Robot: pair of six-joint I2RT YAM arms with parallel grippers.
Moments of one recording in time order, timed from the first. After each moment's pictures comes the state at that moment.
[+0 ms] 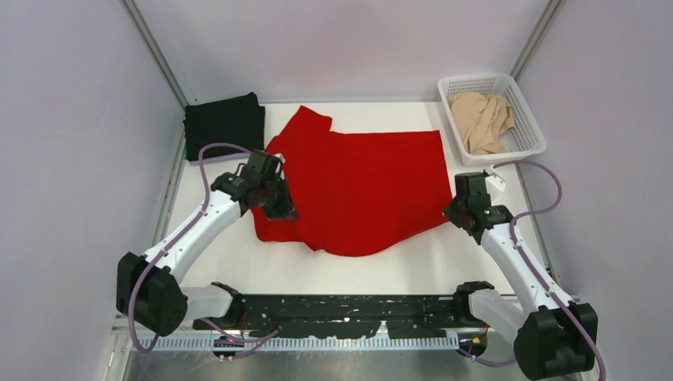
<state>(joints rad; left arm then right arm) -0.48 1.25 1.00 -0.79 0.17 -0.64 0.14 0.95 0.64 -0.59 0.28 0.82</state>
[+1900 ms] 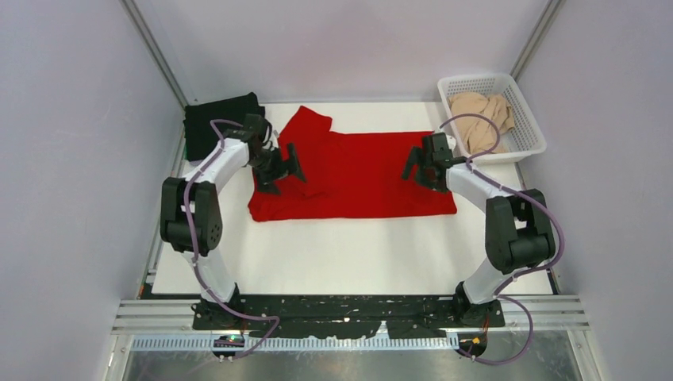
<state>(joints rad) -0.17 1.84 1.44 -0.84 0.37 -0.46 0.18 1.64 1.05 -0.35 0.22 0.54</state>
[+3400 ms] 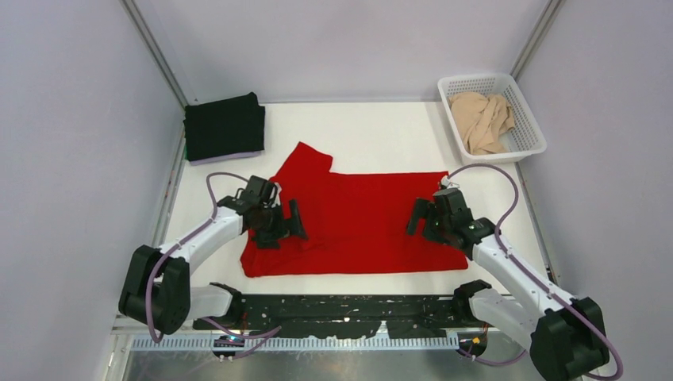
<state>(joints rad) -0.36 1.28 0.68 -0.59 0.30 -0.61 0.35 0.98 0.52 -0.53 0.05 0.59</state>
